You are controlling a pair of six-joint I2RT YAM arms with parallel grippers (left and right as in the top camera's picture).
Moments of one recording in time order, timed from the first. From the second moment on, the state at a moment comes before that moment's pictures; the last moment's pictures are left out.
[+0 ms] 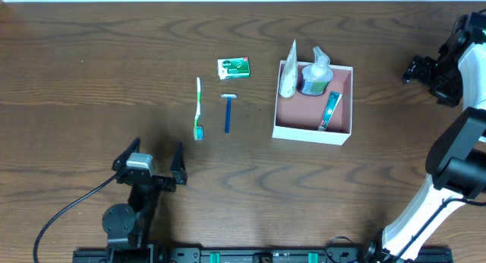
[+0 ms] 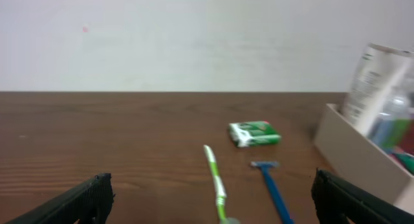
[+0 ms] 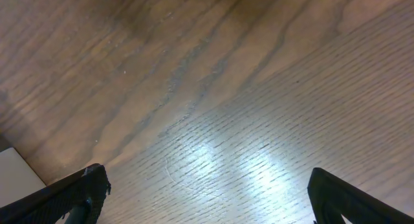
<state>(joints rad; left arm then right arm) 0.04 0.02 0.02 -0.03 0.23 -0.10 -0.37 2.15 1.85 -1.14 0.00 0.24</state>
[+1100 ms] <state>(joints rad) -0.32 1.71 1.78 -0.92 0.21 0.20 -0.37 2.15 1.85 -1.14 0.00 0.25</state>
